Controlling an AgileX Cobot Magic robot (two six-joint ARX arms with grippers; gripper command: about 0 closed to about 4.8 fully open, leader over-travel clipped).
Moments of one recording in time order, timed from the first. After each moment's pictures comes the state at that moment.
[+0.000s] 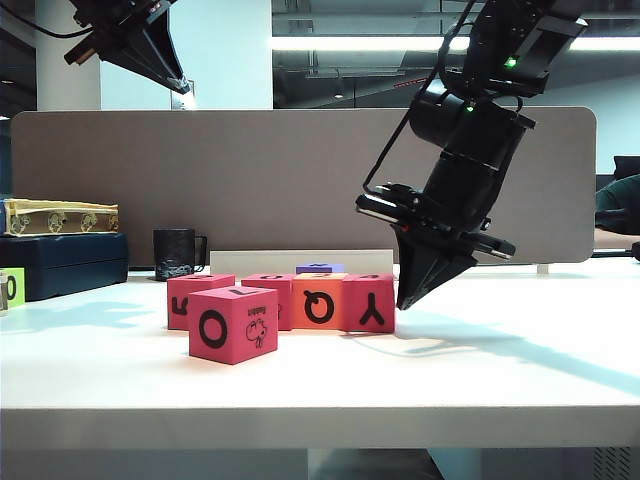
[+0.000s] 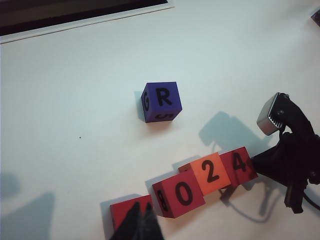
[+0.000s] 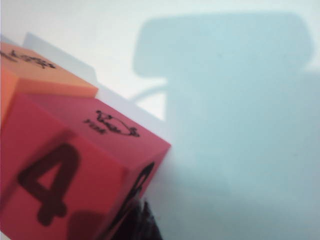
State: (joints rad) left arm -0.17 1.70 1.79 -0.84 0.44 0.08; right arm 0.40 1.97 1.42 -0.56 -0.24 0.16
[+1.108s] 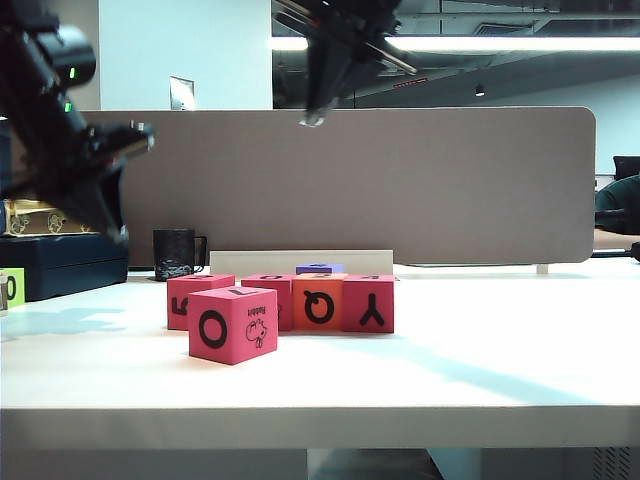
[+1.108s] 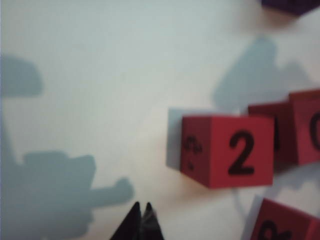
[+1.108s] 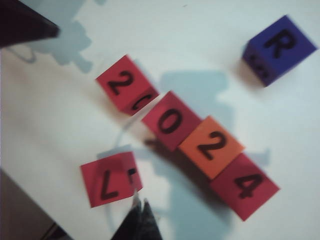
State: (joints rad) left arm -0.08 1.78 1.40 -0.71 0.37 0.02; right arm 0.63 1.97 2.07 -1.09 -0.16 0.04
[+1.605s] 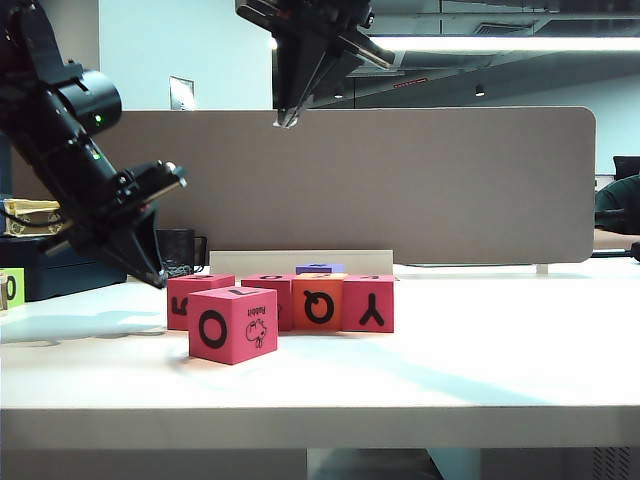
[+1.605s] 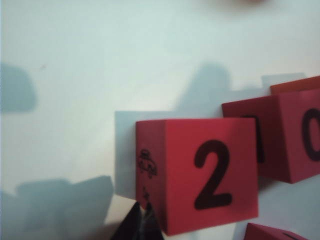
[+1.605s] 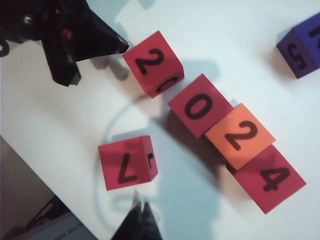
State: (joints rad) left arm -0.15 1.82 1.25 -0.48 0.42 -0.04; right arm 0.70 1.97 2.07 -1.13 -0.13 0.02
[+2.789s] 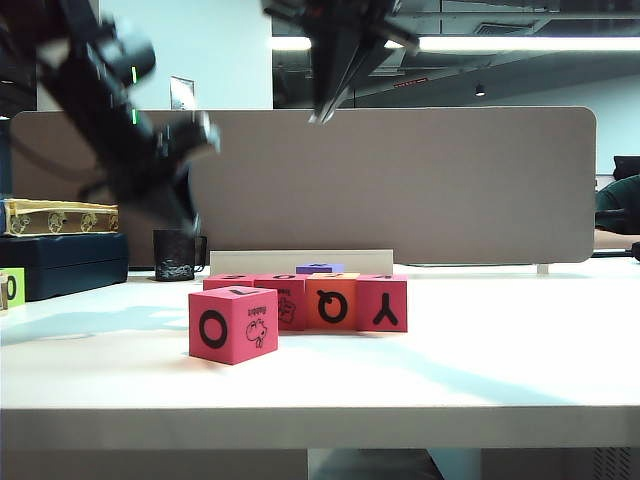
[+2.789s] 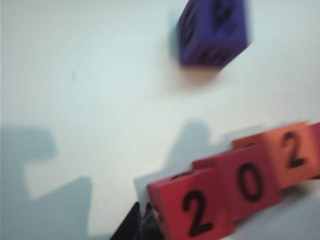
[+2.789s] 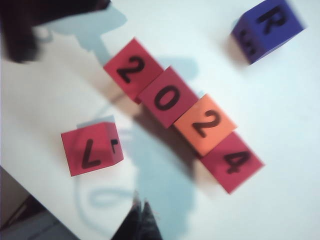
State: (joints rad) left arm -0.23 1.76 1.38 -0.47 0.31 0.00; right arm 0.66 1.92 2.07 -1.18 -0.04 -0.02
